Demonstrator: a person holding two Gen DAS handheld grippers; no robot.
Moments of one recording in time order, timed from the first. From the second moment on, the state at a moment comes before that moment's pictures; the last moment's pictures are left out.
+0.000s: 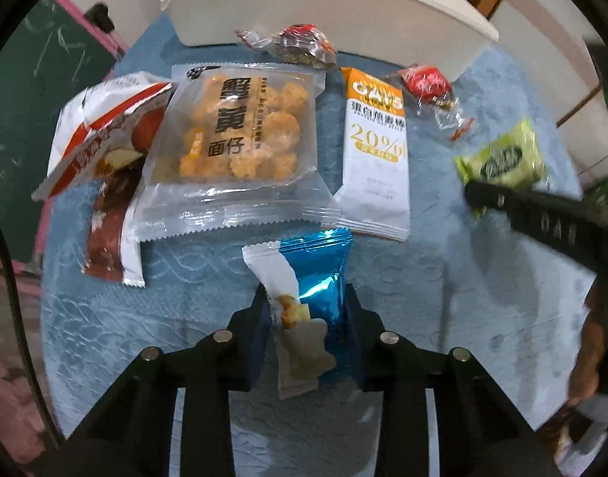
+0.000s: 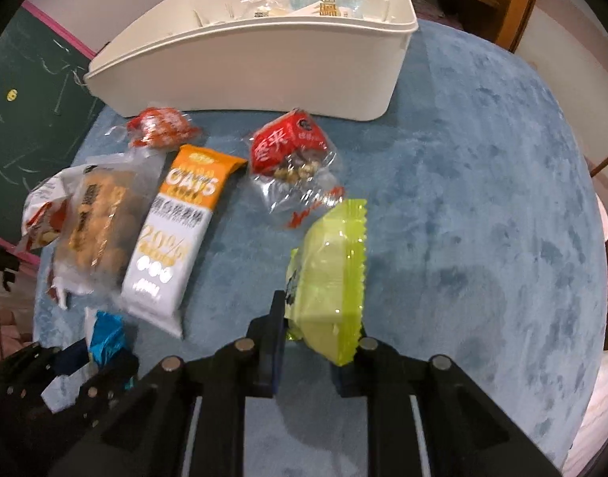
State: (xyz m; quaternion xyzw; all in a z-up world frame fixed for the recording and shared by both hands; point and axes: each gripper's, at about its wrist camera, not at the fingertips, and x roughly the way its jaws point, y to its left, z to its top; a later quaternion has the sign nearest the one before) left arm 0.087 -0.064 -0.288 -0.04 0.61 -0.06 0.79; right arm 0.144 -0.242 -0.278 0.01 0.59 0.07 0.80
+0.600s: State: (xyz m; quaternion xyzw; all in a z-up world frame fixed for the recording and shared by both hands) left arm 0.095 -0.043 -0.172 -0.11 0.53 -0.11 0.83; right arm 0.078 -0.237 -0.171 0.02 0.50 0.13 0.86
